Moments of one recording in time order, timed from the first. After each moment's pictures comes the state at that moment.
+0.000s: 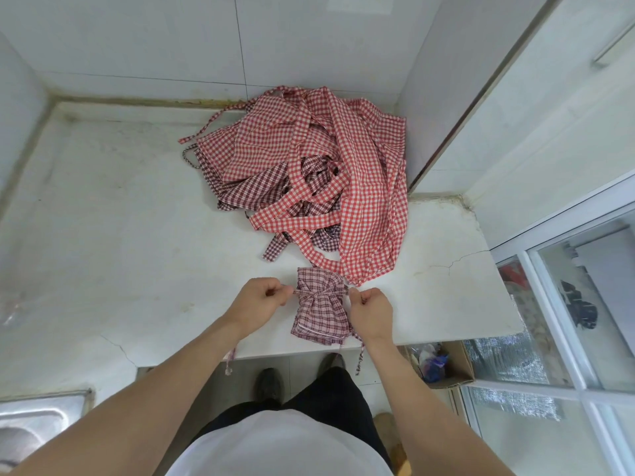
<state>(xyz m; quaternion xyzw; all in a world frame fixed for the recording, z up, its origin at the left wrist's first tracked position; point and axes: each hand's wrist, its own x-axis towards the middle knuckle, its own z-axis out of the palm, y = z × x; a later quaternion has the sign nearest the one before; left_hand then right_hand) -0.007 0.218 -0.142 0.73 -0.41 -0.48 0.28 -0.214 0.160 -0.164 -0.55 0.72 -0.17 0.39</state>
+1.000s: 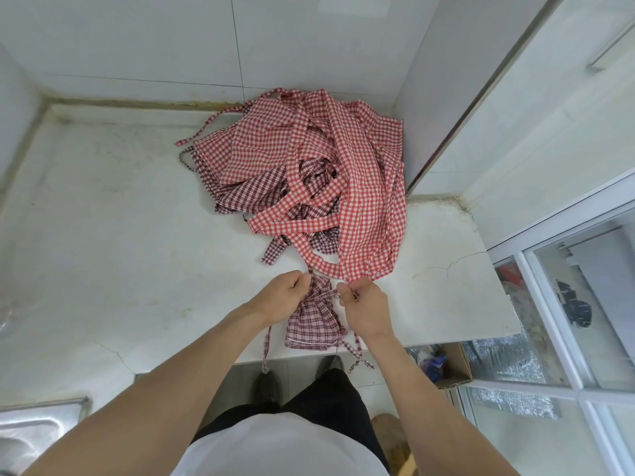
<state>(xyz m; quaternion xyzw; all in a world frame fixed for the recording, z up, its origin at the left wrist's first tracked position) -0.025 0.187 -0.140 0.66 -0.47 -0.54 0.24 -0.204 0.152 -0.138 -0.63 0.66 -0.14 0.38</state>
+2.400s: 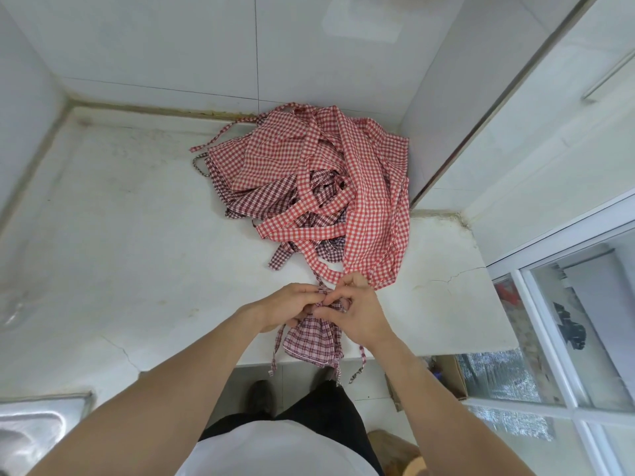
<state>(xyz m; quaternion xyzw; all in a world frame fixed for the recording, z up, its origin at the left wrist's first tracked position) -0.022 0.189 -0.128 0.58 -0.37 -0.69 0.23 -0.194 0.154 -0.126 -0.73 0.47 -0.21 0.46</state>
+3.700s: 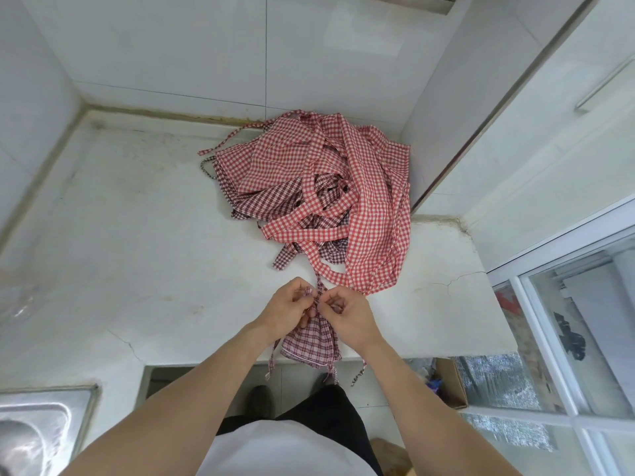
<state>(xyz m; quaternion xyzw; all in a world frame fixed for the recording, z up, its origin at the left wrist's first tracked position) -0.028 0.217 -0.144 0.63 -0.37 -0.57 0.38 -0.184 0.170 -0.140 -0.69 0.51 -0.19 0.48</state>
